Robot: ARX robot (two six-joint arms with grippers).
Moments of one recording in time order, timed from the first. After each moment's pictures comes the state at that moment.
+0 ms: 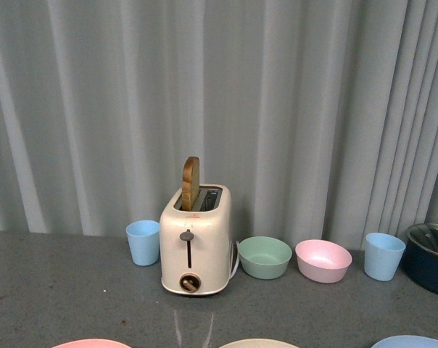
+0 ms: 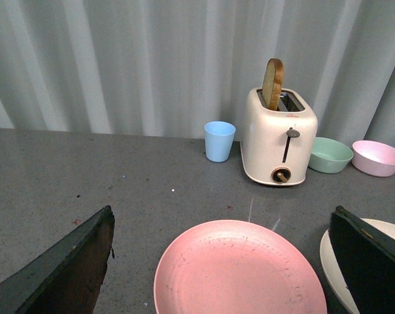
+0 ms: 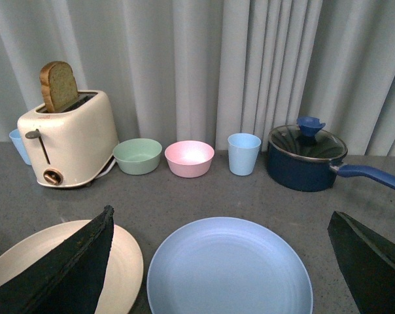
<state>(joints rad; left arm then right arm) 0.00 0.00 0.03 0.00 0.00 0.00 0.00 0.00 0.01 0.00 0.00 0.00</state>
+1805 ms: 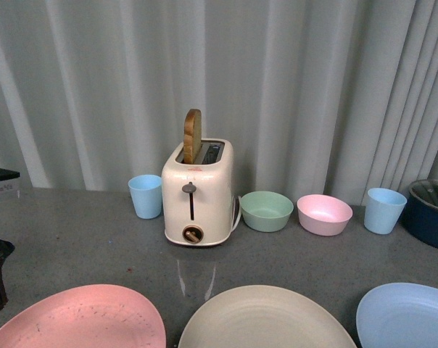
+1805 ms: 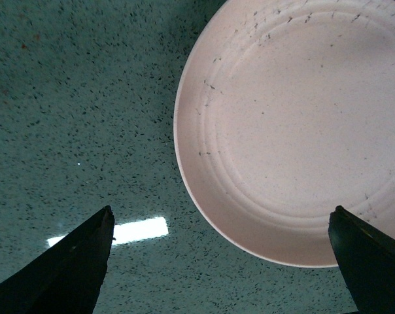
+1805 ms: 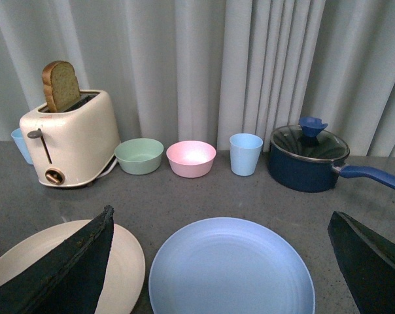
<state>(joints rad) 0.10 1.85 1.21 -0.60 0.07 0.38 0.00 0.00 0.01 0.00 0.00 0.00</state>
